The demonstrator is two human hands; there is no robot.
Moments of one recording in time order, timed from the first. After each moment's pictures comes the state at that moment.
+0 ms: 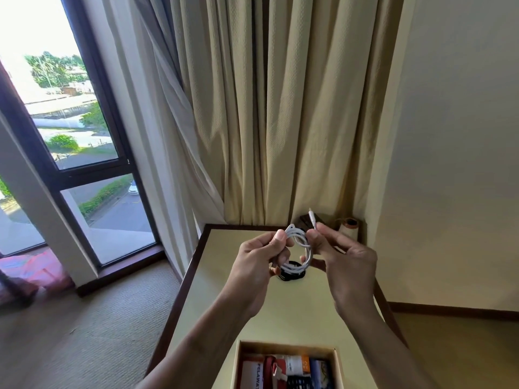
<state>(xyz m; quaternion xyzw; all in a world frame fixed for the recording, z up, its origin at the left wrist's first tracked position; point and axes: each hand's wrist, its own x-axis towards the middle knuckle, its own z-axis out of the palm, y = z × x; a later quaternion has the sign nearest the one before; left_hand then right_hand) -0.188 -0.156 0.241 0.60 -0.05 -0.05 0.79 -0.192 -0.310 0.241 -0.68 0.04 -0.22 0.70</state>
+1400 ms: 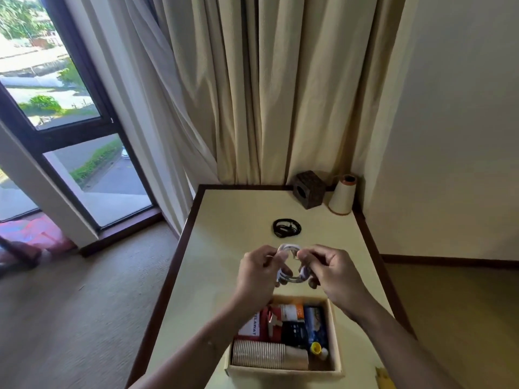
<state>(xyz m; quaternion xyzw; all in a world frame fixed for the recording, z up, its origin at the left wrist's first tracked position) -0.201 -0.167 0.128 0.78 0.01 -0.04 0.63 -0.215 -0.339 0.157 -0.77 0.00 0.05 0.63</state>
